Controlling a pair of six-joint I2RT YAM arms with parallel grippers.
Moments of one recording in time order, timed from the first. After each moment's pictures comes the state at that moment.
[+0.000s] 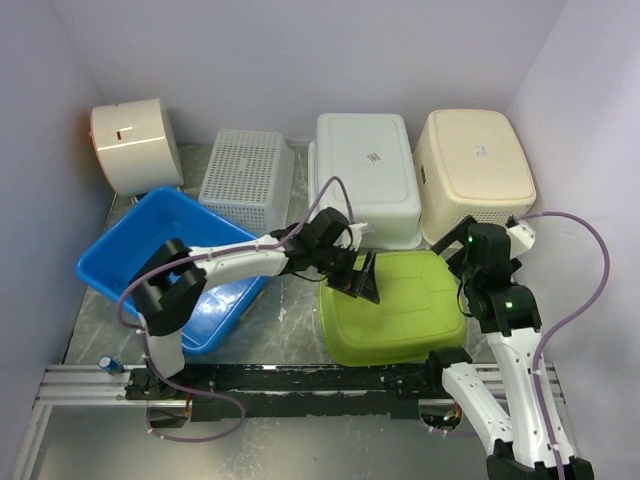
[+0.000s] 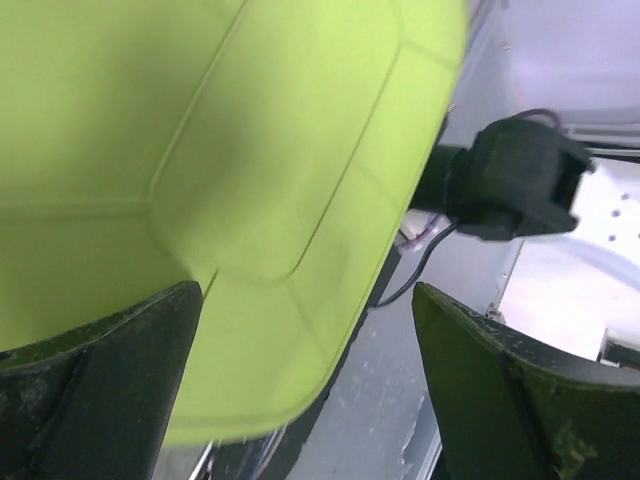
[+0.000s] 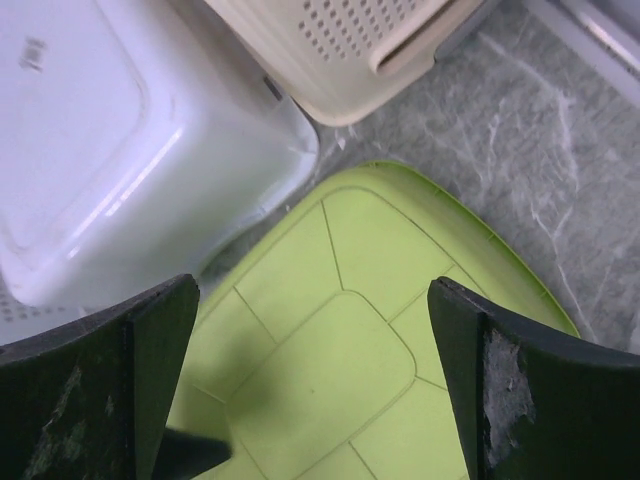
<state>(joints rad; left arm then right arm) -0.96 1.79 1.24 -0.22 0.55 -0.62 0.14 0.69 0.92 -0.88 0.41 0.74</state>
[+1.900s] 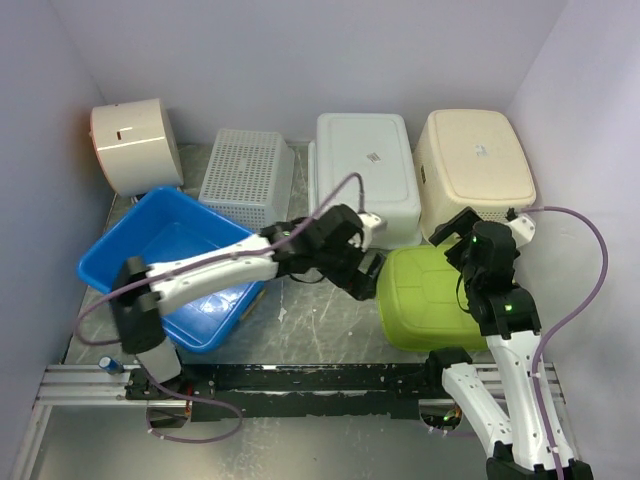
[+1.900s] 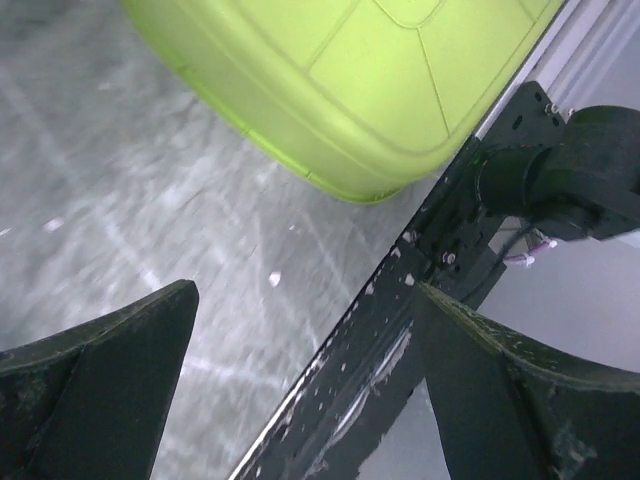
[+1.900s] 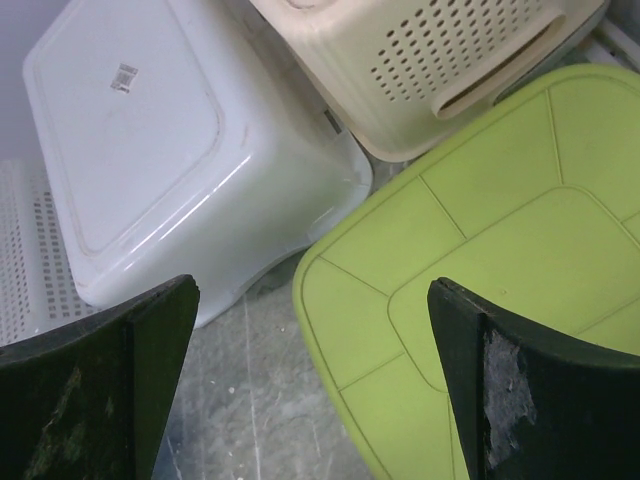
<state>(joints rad) -1.11 1.78 1.51 -0.53 0.17 -0.39 0.14 0.67 0.92 -0.75 0.37 0.69</state>
